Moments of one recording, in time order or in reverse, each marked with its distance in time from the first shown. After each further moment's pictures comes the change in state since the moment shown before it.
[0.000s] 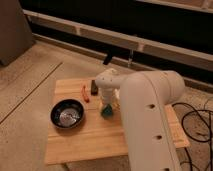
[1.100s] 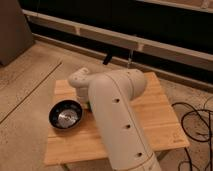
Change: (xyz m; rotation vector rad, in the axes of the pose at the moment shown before) arm -0.014 0.137 -0.001 -0.040 -0.009 -0.115
